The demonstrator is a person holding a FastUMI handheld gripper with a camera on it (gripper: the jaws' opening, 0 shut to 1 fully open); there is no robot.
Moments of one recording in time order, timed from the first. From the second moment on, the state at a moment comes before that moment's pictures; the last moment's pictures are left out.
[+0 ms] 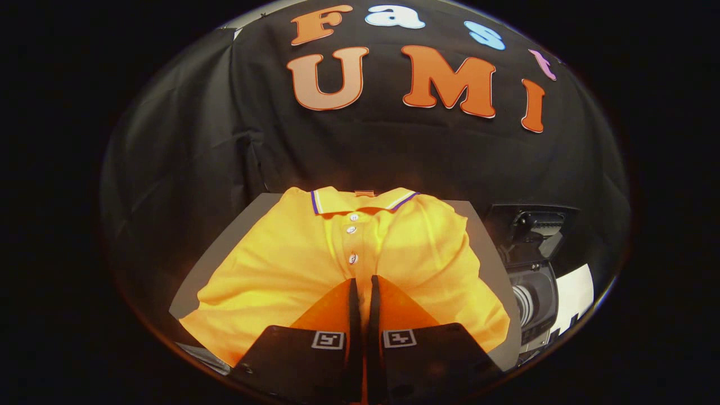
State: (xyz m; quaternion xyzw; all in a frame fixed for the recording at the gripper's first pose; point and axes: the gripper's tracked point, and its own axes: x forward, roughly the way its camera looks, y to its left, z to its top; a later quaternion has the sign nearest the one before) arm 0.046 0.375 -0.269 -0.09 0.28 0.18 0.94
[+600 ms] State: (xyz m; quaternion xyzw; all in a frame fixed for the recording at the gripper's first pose) arm 0.068 0.359 -0.225 -0.03 0.27 0.18 0.94
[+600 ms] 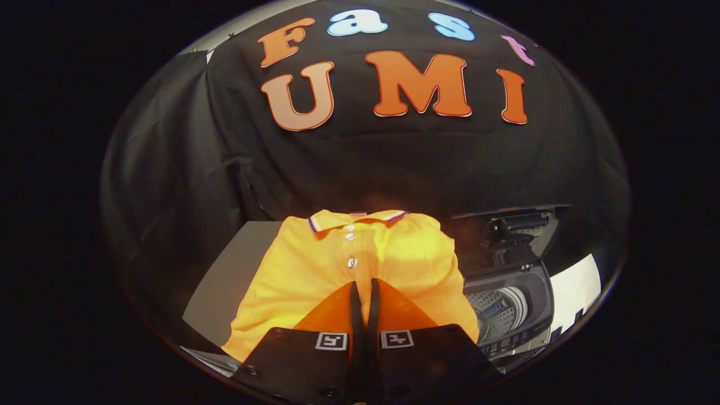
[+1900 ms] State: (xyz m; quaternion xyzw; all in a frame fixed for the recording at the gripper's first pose) arm 0.166 0.105 -0.157 -0.01 0.24 0.12 0.96
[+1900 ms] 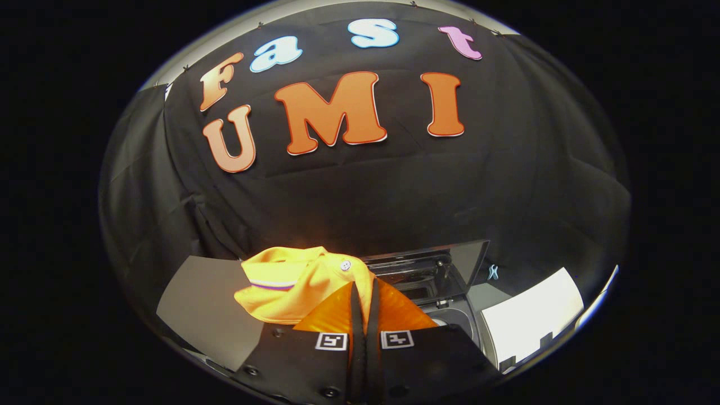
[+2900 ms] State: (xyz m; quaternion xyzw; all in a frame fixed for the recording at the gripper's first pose) arm 0.214 0.024 -0.344 -0.05 0.32 0.07 0.94
